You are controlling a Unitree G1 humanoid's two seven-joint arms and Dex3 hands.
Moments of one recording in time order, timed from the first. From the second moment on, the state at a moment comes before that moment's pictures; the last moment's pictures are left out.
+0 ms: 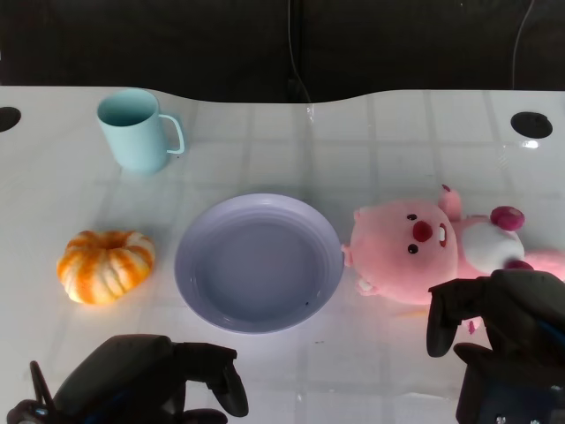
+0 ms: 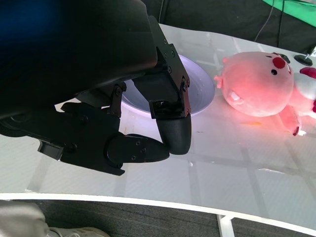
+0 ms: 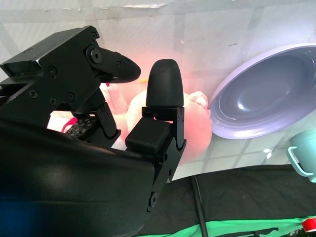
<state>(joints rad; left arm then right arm) 0.25 0.44 -0.19 -0.39 0.48 -0.10 -0.32 0.04 -0.41 0.21 -0.29 -0.63 0.07 0.31</state>
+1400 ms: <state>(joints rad) 0.25 0.45 -0.18 -0.39 0.48 -0.10 -0.32 0.03 -0.38 0.11 -0.34 -0.70 0.10 0.14</state>
